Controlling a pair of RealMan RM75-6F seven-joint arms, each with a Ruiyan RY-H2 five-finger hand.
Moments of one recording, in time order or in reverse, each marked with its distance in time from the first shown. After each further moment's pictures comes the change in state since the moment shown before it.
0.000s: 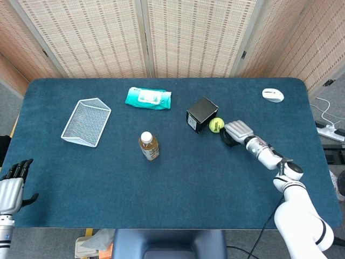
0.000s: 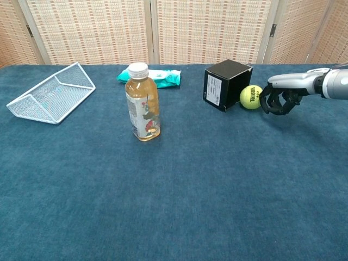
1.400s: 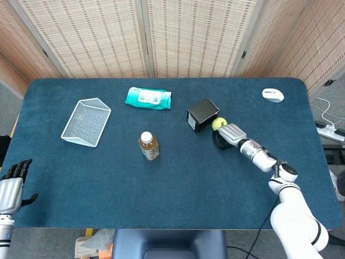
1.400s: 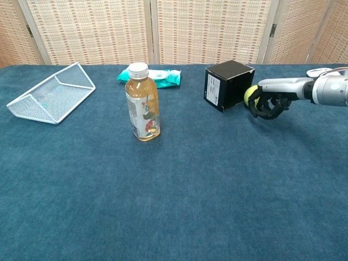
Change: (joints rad) left arm 0.001 0.000 -0.006 0.004 -0.011 -0.012 0.006; right arm 0.002 -0.035 0.006 0.005 -0.011 0.045 0.065
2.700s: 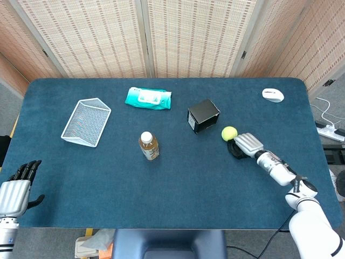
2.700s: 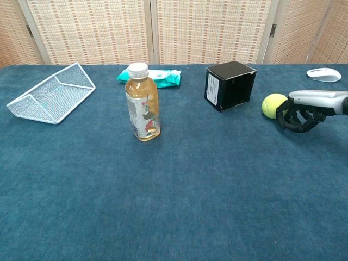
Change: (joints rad) left arm 0.012 -0.003 0.026 -0.008 0.117 0.040 -0.016; right arm -0.158 0.068 0.036 -0.083 0.017 0.120 -0.138
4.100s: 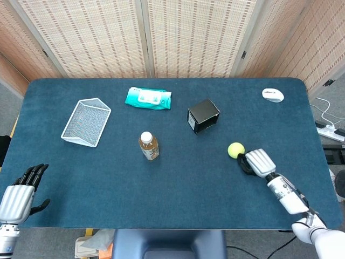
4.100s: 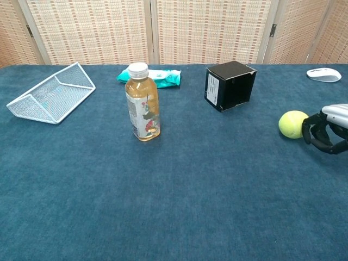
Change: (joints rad) left arm 0.023 0.023 0.047 -0.011 0.142 0.054 -0.084; right arm -0.244 0.067 0.136 -0.291 0.109 0.246 -0.489
